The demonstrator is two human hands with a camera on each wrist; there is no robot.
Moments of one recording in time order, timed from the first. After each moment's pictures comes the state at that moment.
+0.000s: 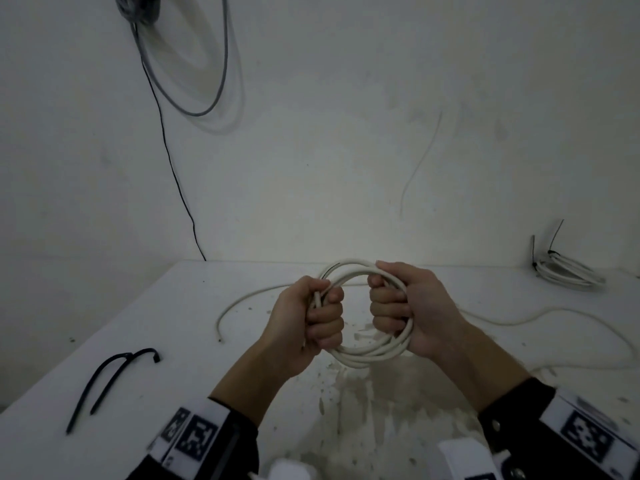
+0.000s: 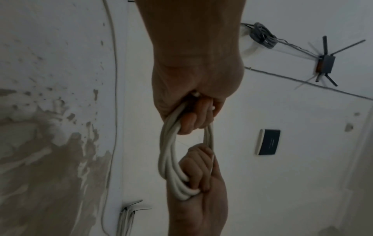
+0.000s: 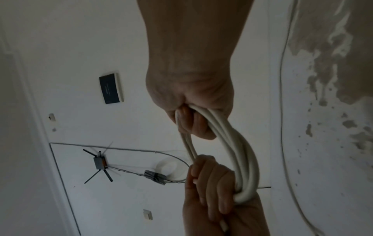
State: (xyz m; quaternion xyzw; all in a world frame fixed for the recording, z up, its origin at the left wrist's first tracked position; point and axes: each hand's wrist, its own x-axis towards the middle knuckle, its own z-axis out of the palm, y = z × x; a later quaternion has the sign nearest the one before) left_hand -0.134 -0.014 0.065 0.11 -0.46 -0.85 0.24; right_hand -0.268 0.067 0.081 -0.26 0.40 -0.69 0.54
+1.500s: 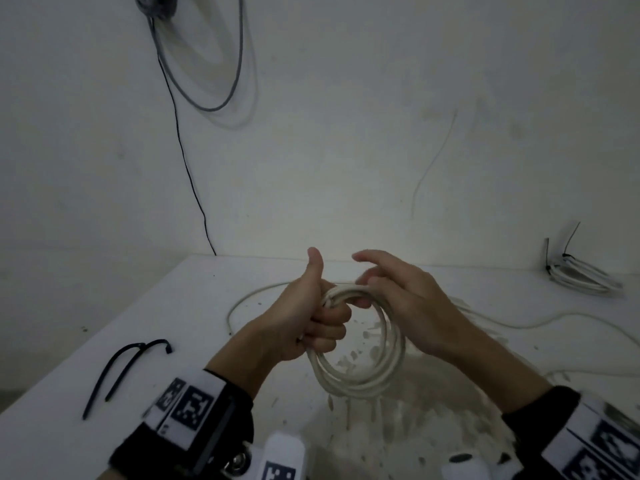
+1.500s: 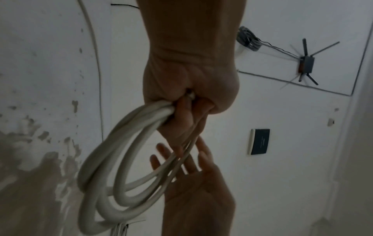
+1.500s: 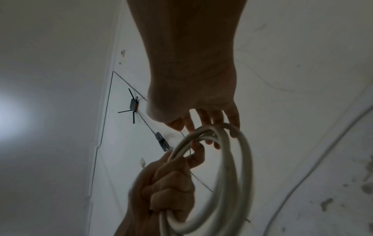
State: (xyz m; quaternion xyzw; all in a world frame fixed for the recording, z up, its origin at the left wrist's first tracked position) left_hand -0.122 -0.020 0.082 0.19 -0.61 -0.76 0.15; right_hand -0.254 0.076 0.079 -0.59 0.64 -0.48 0.11
